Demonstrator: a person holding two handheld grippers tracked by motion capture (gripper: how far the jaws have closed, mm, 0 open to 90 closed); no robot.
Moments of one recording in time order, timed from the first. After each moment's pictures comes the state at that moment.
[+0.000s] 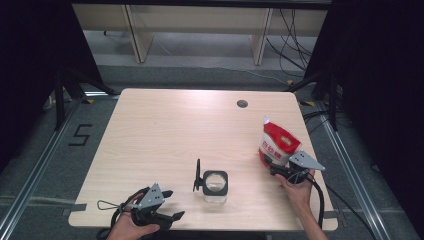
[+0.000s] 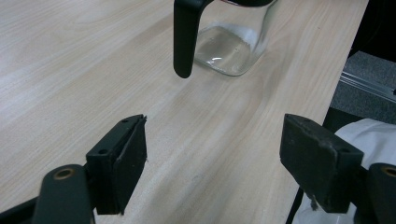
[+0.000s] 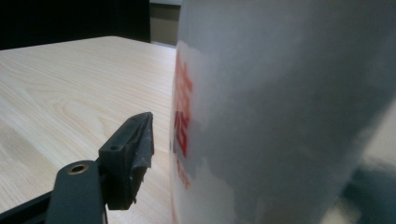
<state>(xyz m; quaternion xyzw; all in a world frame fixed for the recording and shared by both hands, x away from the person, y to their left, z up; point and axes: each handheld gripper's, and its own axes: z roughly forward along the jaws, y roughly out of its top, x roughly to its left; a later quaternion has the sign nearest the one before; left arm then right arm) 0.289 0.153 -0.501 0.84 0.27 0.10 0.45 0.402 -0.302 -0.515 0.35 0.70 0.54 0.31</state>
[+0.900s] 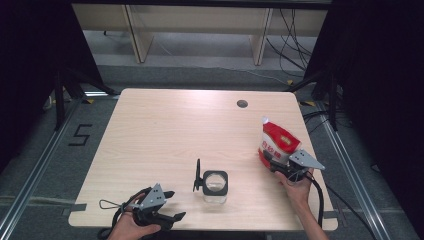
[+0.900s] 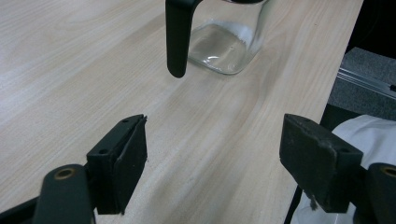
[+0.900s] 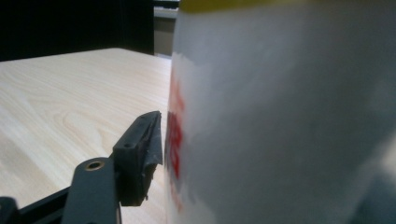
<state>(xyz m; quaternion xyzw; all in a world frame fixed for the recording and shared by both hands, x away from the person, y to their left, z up) 0.288 0.149 -0.503 0.85 0.28 0.10 0.45 0.410 -0.301 -0.517 0.34 0.67 0.57 0.33</state>
